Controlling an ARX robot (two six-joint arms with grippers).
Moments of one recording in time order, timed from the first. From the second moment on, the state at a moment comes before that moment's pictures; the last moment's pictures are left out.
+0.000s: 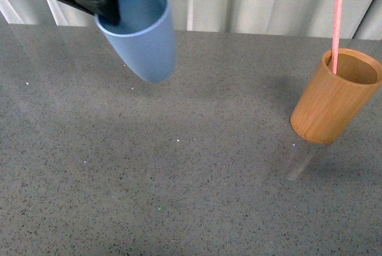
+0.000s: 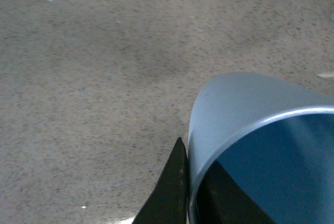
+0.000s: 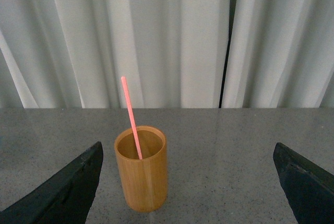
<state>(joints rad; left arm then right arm) -0.32 1.83 1.39 -0.55 -0.05 0.05 0.00 0.00 0.02 0.00 0.00 0.00</state>
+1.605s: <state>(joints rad) -0.59 2.07 1.39 -0.46 -0.14 -0.05 0.00 0.00 0.02 0.00 0.00 0.00</state>
